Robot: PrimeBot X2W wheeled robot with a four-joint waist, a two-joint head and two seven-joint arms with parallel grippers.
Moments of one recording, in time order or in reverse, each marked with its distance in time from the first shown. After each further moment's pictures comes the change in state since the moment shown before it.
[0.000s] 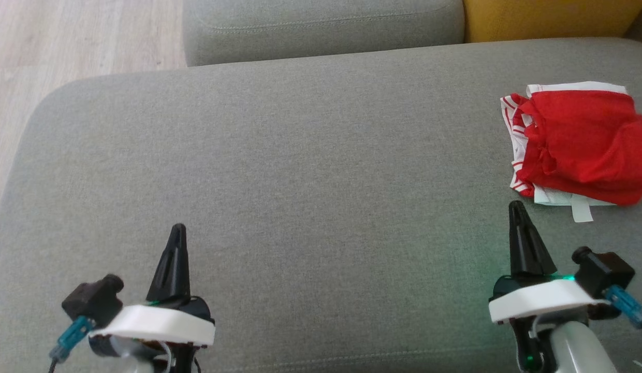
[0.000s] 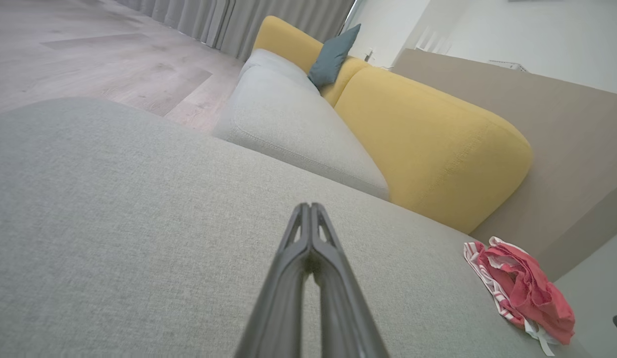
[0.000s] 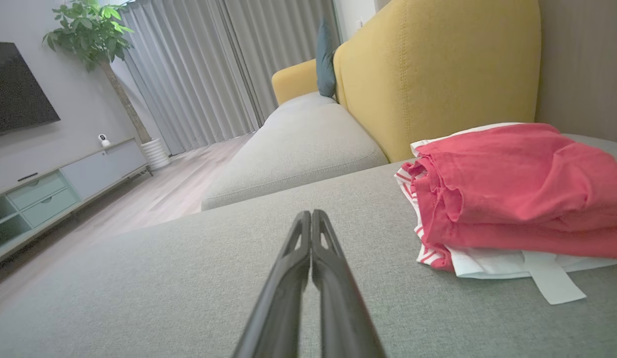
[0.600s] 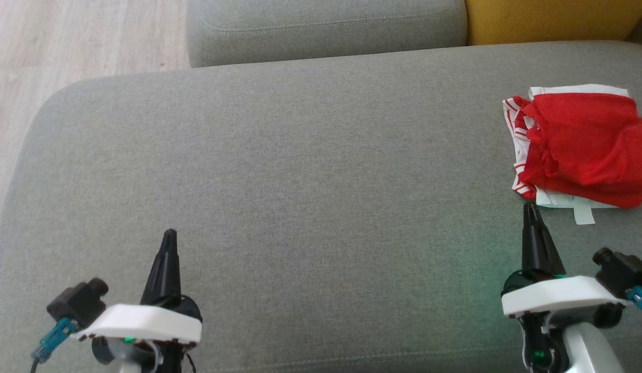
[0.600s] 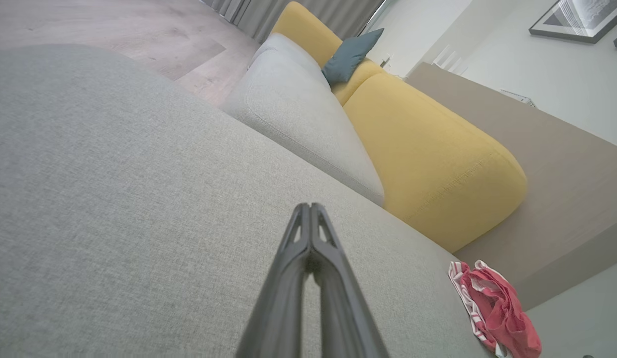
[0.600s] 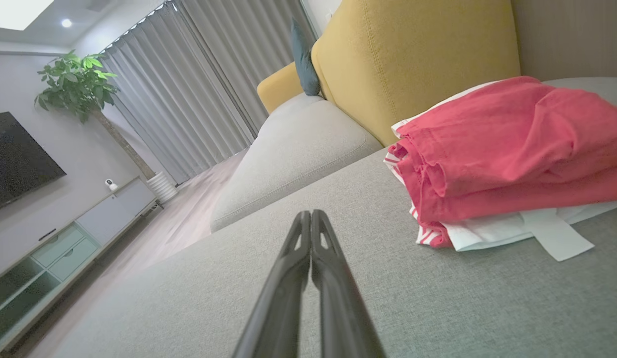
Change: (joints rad) left arm -0.004 0.004 0.025 0.028 -0.191 -0.008 0.052; right arm 0.000 -0.001 -0.022 0.000 0.225 0.000 0.044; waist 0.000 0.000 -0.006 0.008
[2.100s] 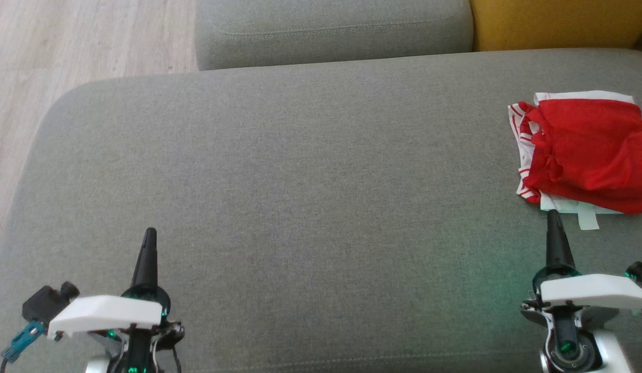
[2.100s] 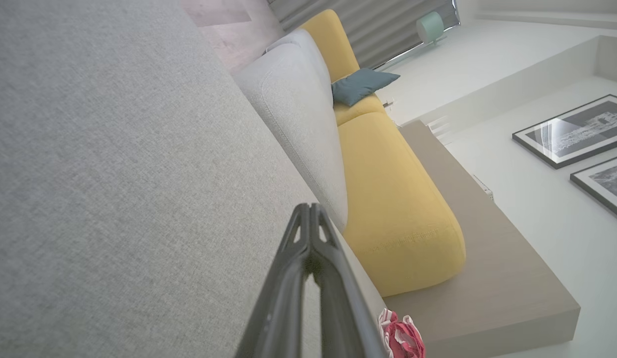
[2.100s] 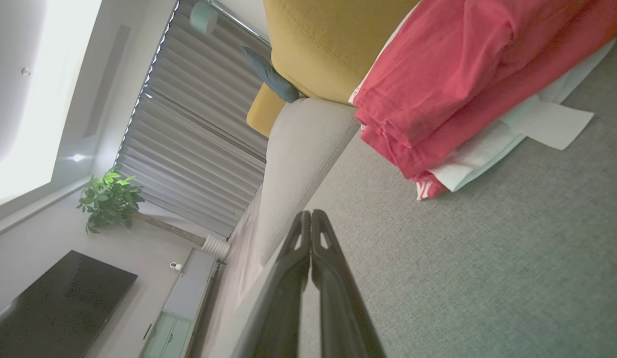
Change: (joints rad) left arm -0.042 0.008 0.070 0.053 -0.428 -0.028 0.115; right arm 0.000 -0.002 -0.055 -0.001 0.509 0.000 0.122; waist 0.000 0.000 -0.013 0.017
